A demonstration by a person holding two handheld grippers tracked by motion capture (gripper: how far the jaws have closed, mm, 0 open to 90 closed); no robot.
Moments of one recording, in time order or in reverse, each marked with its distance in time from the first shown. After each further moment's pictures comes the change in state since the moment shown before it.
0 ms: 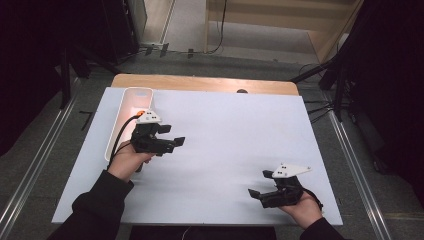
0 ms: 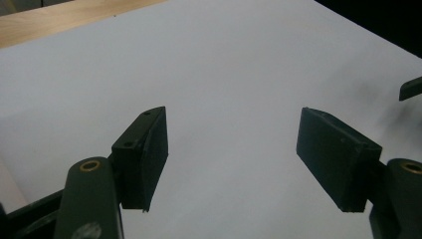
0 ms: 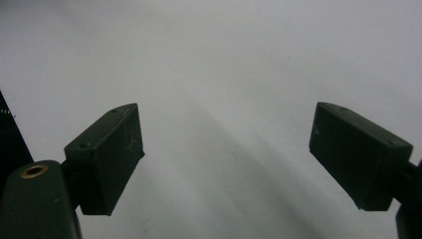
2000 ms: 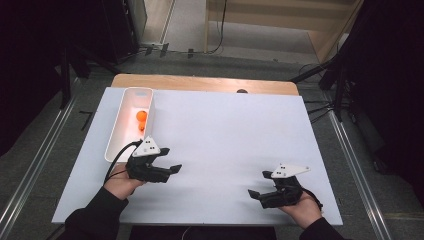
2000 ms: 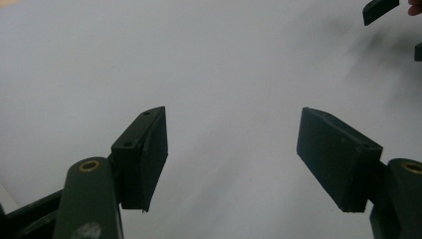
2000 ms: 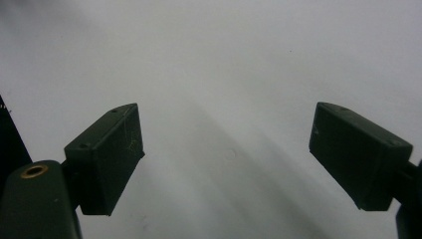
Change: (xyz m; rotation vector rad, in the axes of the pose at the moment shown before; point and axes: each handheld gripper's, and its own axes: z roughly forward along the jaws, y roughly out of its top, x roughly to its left) left arm -0.027 -0.055 -0.016 0.033 -0.043 0.123; right arm 0.001 0.000 0.002 0.022 -0.002 0.001
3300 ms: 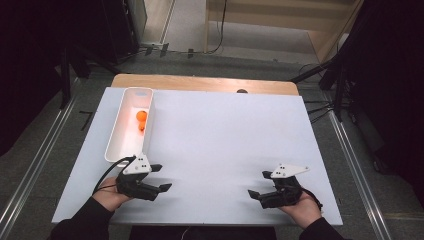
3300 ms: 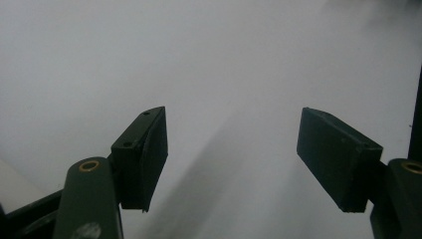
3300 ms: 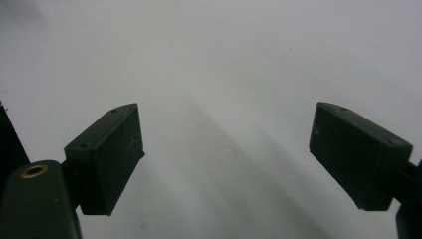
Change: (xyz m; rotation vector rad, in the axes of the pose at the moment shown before) left arm -0.003 -0.041 -0.014 0.080 -0.068 0.071; right arm 0.000 0.000 0.001 0.002 -0.004 0.003
